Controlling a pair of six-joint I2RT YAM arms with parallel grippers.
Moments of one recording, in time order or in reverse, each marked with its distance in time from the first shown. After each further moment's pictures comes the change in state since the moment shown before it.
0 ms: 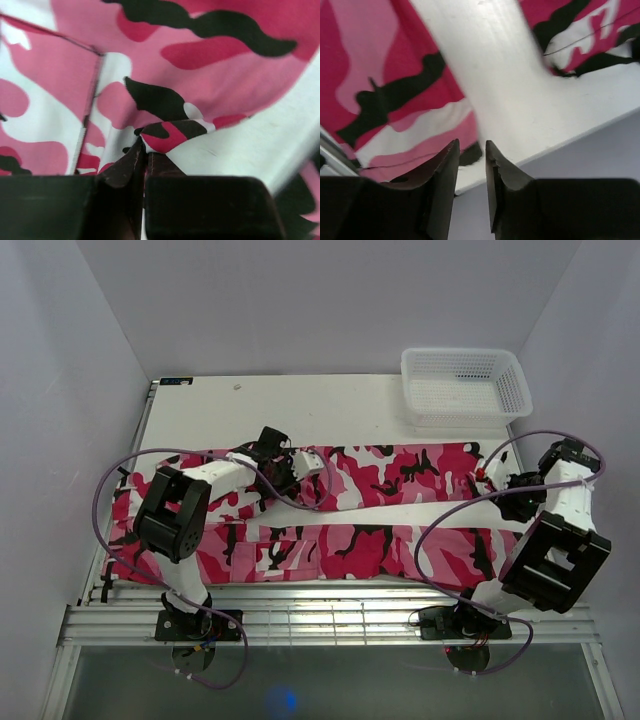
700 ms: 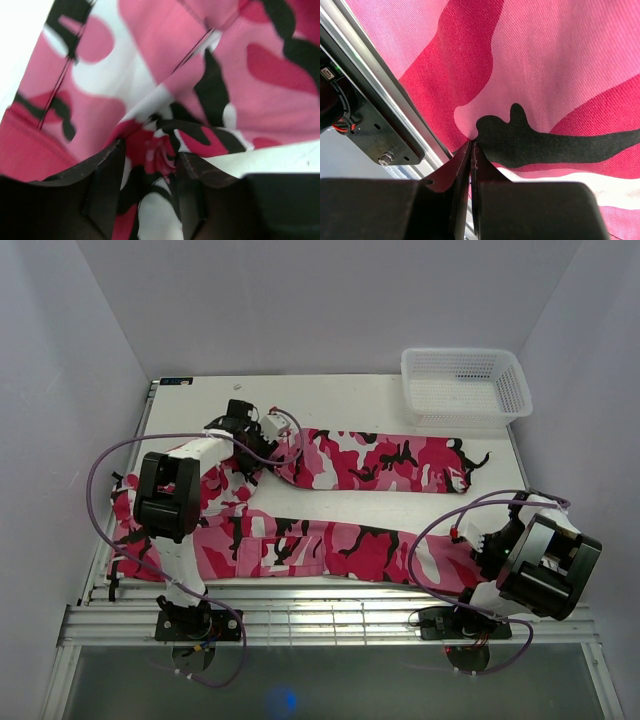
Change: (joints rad) left arm 0.224 0.166 0.242 0.025 -0.052 -0.108; right arm 0.013 -0.046 -0.445 -0.019 0.277 -0.066
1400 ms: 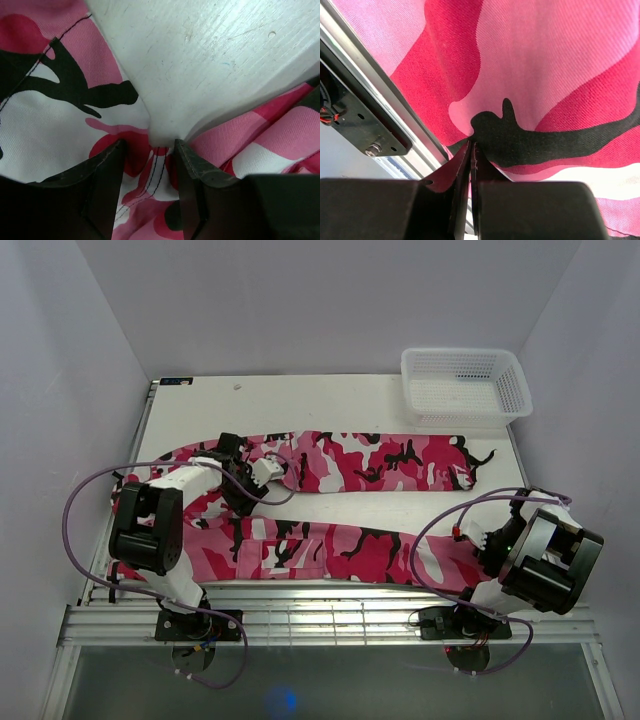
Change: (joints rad) left arm 0.018 -0.279 -0.332 -0.252 0.034 0.106; right arm 0.000 0.034 0.030 0.017 0.032 0.003
